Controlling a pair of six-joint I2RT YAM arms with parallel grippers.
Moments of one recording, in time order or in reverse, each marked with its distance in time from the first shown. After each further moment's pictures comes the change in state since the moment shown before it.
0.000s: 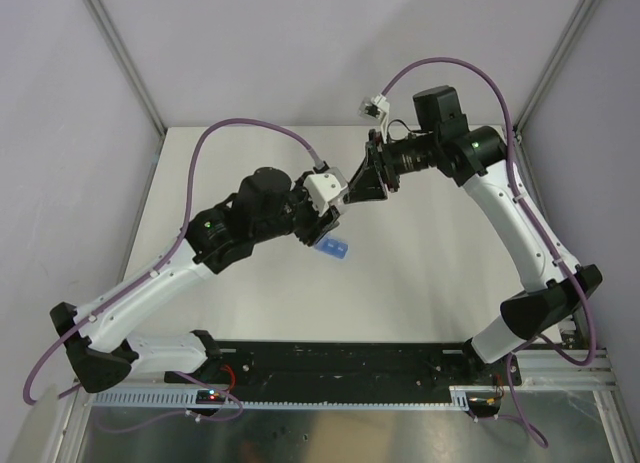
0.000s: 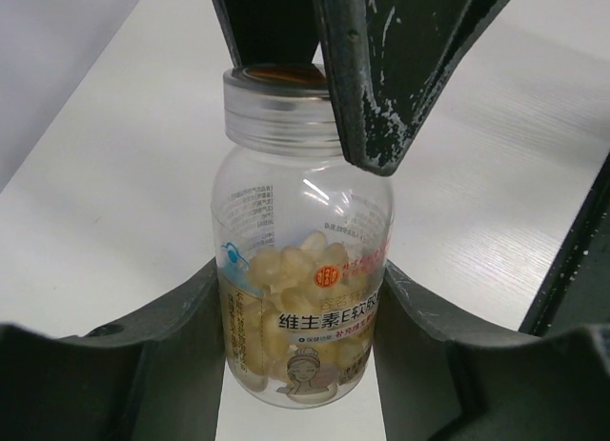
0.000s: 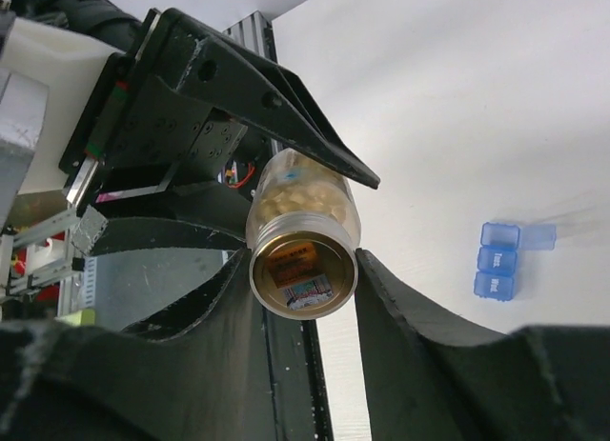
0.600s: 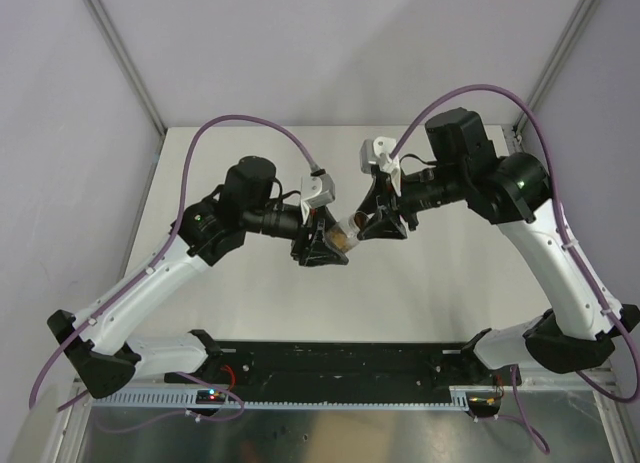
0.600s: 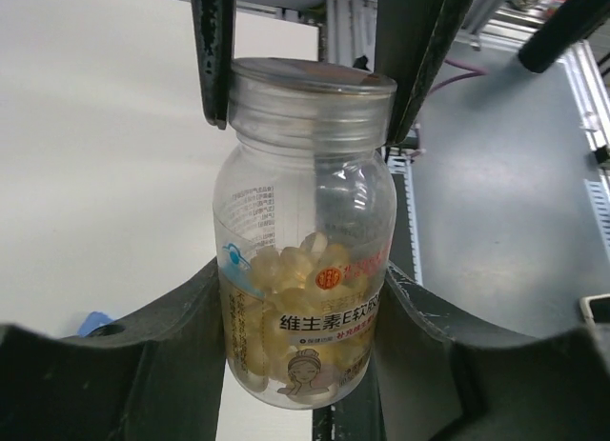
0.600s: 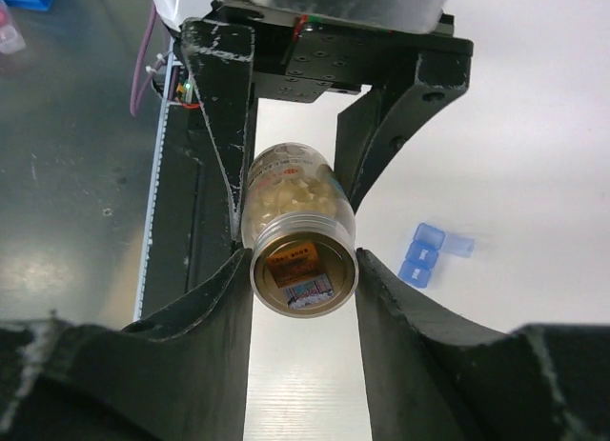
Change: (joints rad) left arm 0.123 -0.008 0.000 -0.002 0.762 -0.126; right arm 0.181 -0.182 0.066 -0.244 0.190 -0.420
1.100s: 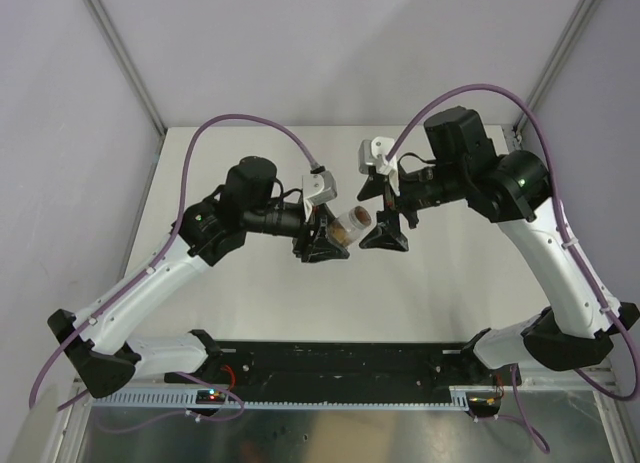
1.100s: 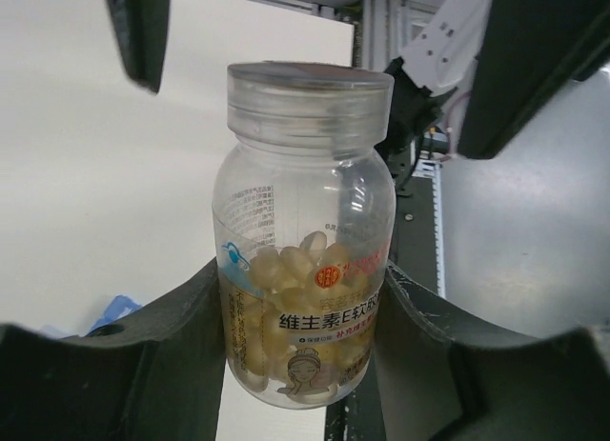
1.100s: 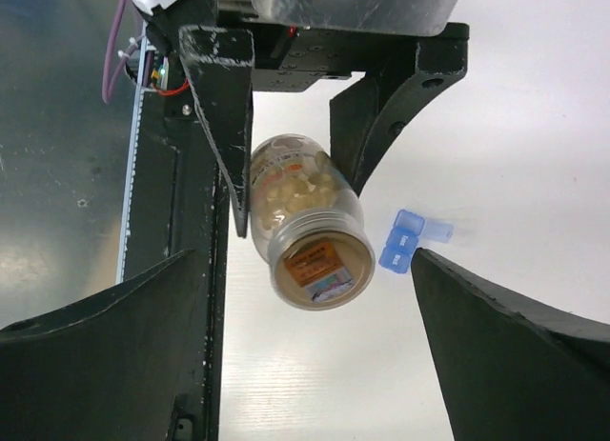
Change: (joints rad) left arm 0.000 0.002 0.000 0.005 -0.044 -0.006; right arm 0.029 0.008 0.032 -0.043 0.080 -0.058
